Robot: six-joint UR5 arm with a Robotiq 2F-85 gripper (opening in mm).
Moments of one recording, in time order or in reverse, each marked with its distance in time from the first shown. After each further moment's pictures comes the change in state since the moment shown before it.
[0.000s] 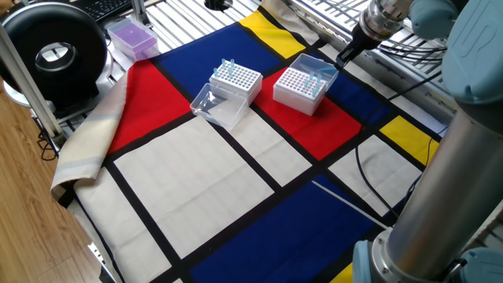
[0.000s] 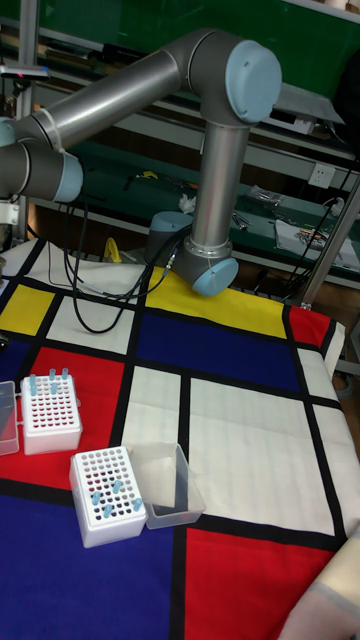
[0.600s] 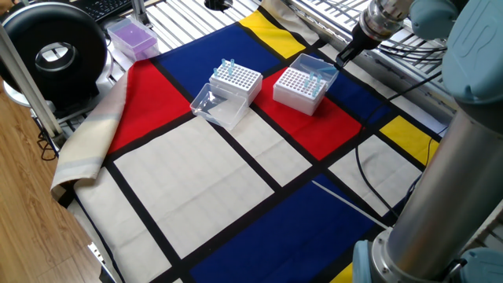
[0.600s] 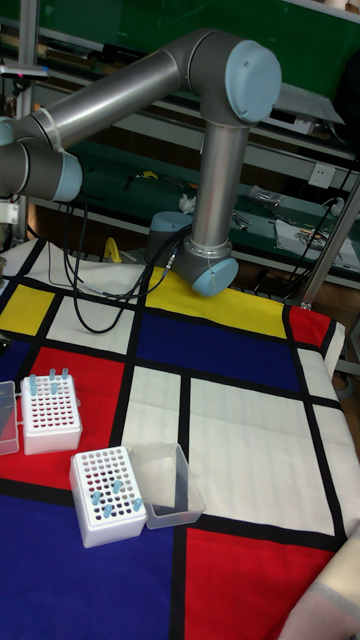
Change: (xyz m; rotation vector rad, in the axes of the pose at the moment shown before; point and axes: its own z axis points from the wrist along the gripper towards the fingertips) arm -0.003 0.005 0.000 -0.021 -0.013 0.009
